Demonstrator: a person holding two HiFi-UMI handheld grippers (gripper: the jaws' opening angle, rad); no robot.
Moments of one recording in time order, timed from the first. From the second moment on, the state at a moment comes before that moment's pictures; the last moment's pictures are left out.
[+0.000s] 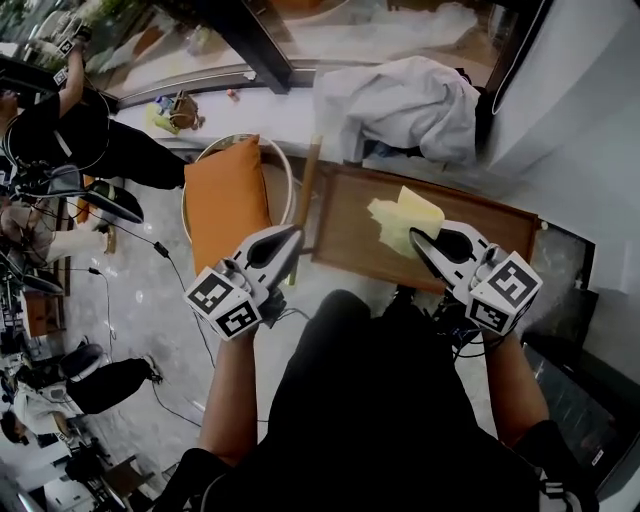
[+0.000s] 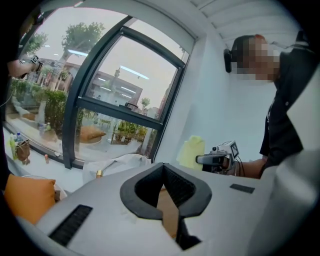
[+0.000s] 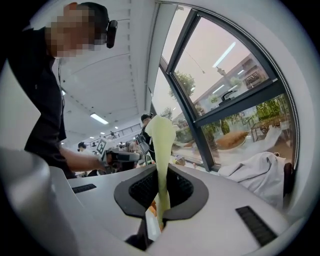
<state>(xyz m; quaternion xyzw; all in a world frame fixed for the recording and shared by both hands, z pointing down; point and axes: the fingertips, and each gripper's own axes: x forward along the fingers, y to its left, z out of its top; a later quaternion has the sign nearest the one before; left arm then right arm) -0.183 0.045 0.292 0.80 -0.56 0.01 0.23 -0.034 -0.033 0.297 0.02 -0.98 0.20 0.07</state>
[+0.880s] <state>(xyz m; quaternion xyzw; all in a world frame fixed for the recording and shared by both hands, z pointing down) -0.250 -0.032 0.410 0.79 -0.50 0.06 0.35 -0.188 -0.075 0.433 0.13 -0.92 0.31 0.20</state>
